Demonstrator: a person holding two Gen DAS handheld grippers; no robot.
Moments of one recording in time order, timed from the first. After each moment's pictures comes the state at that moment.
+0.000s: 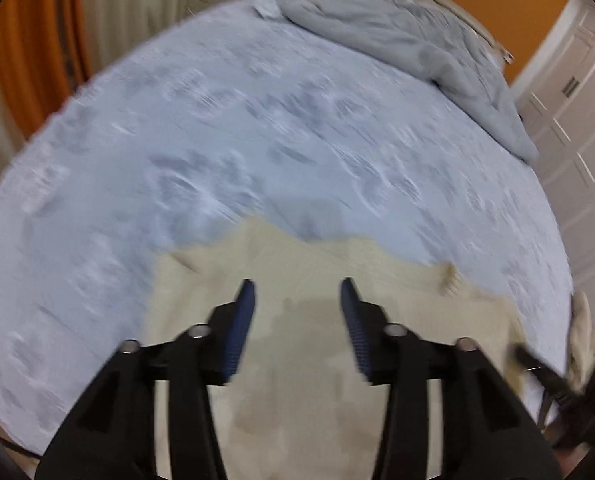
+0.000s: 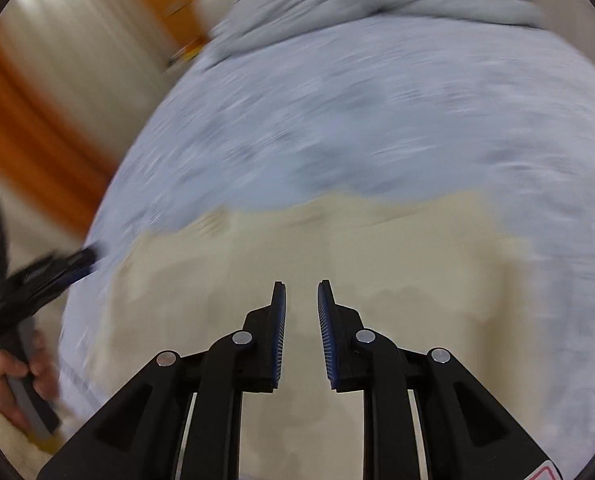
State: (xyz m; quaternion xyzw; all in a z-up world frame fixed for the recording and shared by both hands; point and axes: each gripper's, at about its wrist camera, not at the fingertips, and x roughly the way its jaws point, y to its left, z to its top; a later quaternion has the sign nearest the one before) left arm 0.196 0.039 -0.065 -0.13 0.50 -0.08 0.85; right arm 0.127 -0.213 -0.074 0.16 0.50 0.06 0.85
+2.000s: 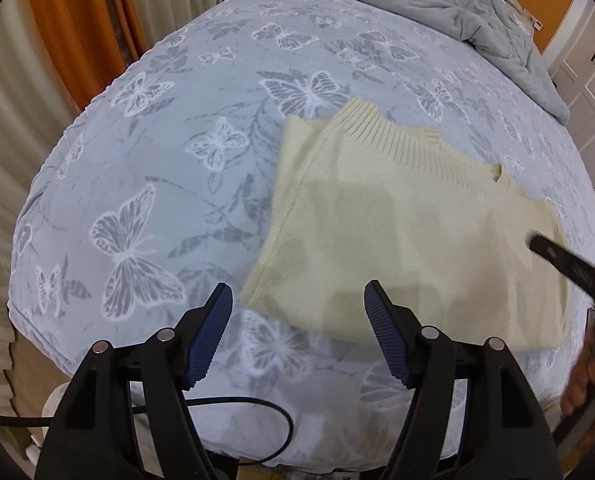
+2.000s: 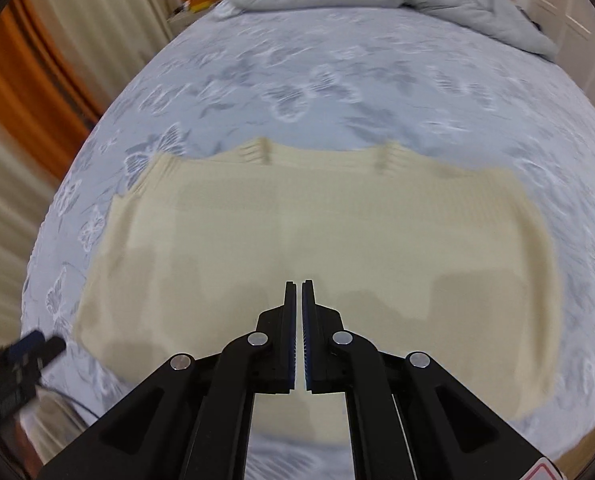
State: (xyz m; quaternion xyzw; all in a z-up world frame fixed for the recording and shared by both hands) left arm 0.069 0.117 -0.070 -0.07 0.55 0.00 0.83; right arm 0.112 -0.115 -0.072 0.06 0.54 0.00 0.84
